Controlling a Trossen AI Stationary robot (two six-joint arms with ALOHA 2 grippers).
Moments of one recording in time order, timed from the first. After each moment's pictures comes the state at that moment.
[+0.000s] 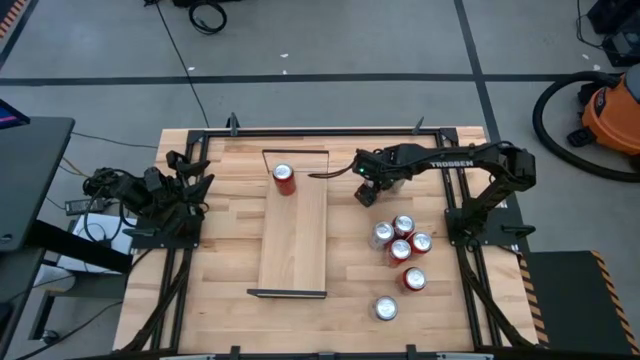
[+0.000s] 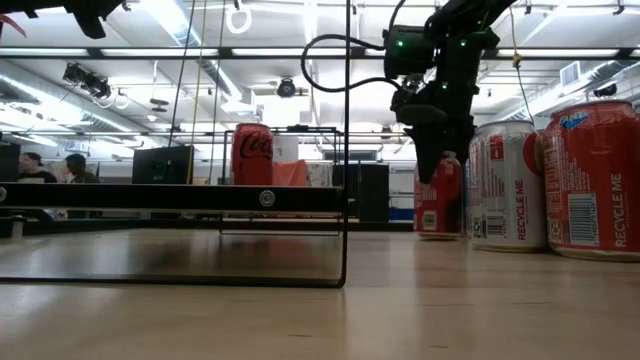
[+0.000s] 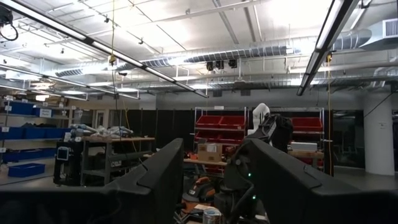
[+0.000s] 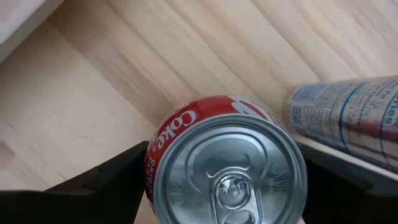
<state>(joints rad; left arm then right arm) -0.48 0.06 0.23 0.51 -0.77 0.43 -0.27 1.57 1.11 -0.86 0.15 0.50</state>
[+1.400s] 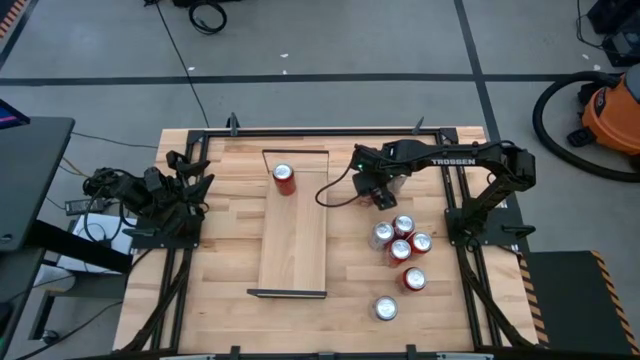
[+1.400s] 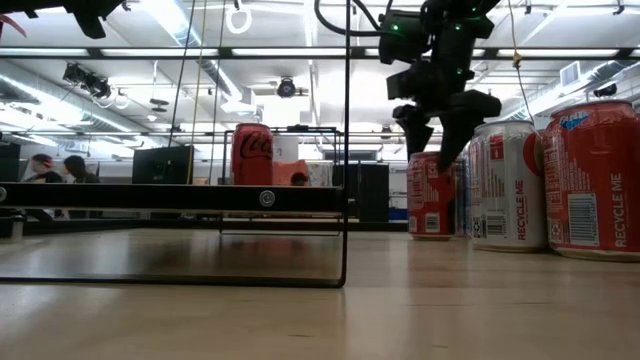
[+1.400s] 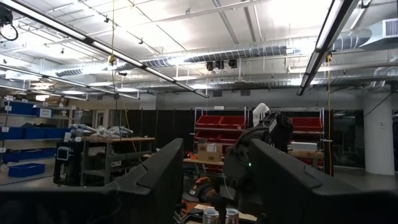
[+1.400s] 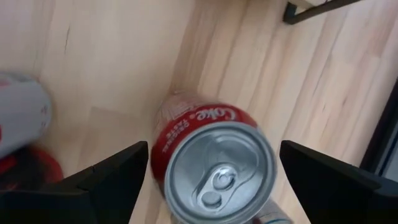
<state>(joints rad) -0.47 0.06 0.23 0.50 -0.77 0.43 -0.26 1.57 1.19 -0.91 0.07 -0.59</state>
